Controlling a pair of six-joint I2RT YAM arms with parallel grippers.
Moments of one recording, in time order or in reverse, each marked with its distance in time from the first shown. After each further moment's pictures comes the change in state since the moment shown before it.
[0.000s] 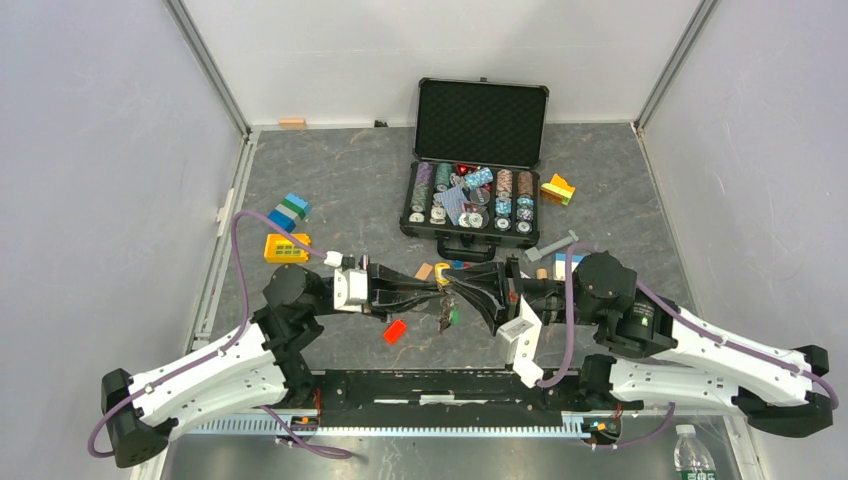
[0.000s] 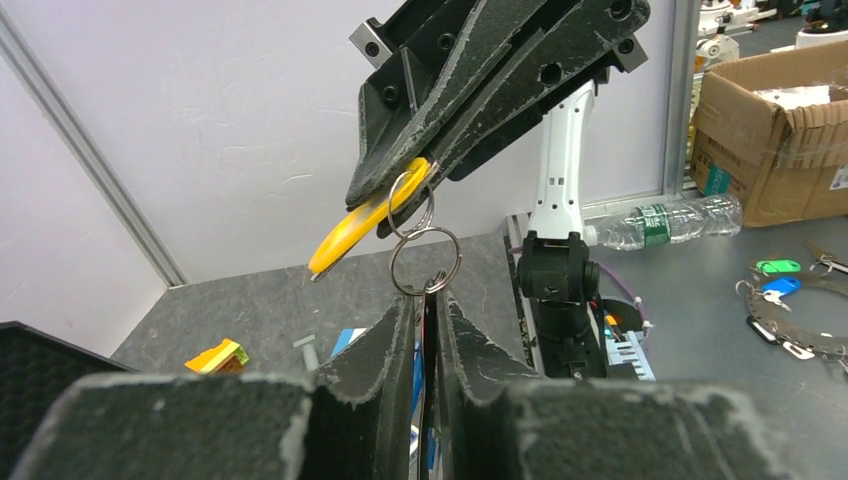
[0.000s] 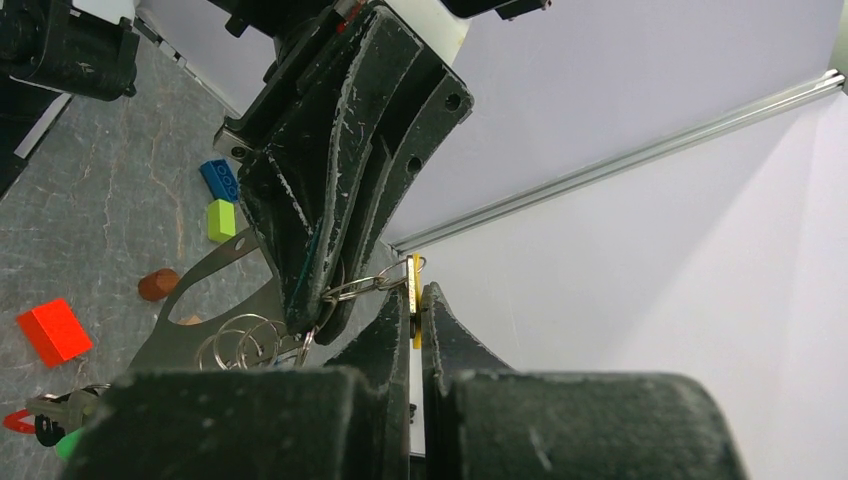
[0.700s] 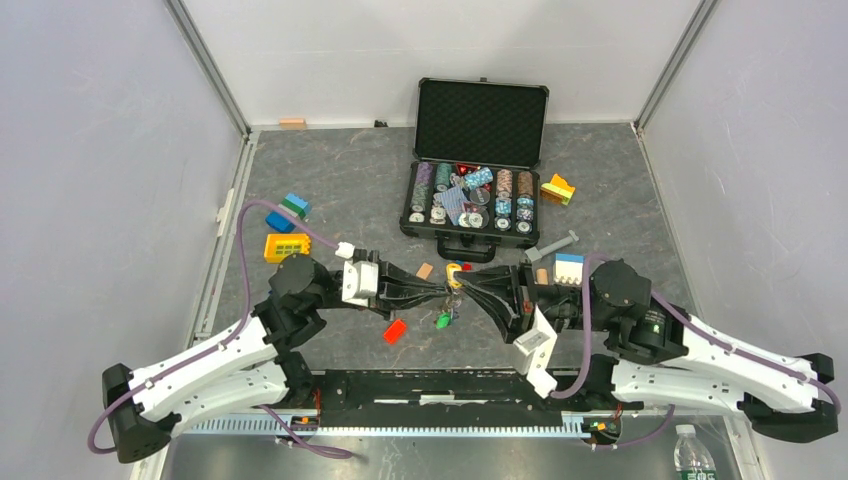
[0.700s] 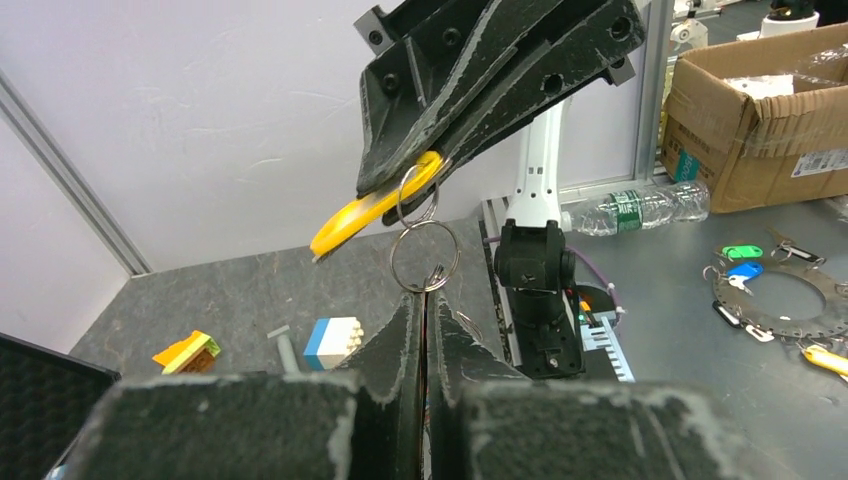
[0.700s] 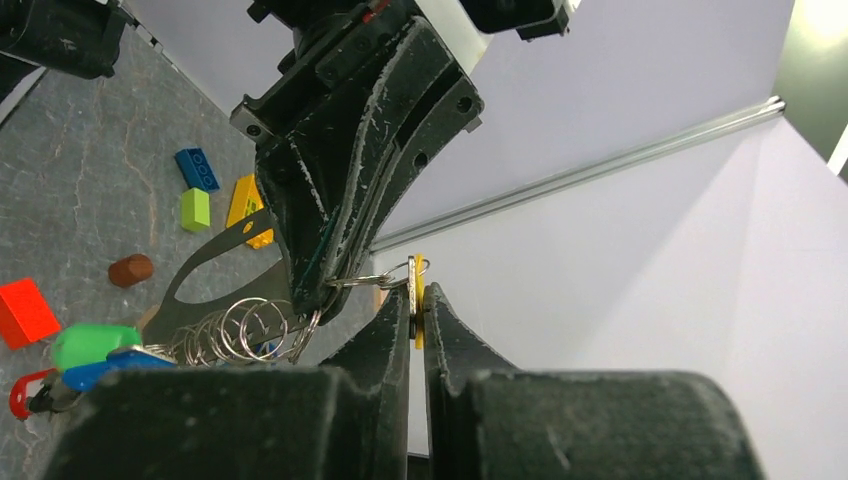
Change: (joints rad) left arm 0.000 0.048 0.072 -0.079 0.060 -0.010; right arm 0.000 -0.074 -0.049 0.002 0.003 -0.051
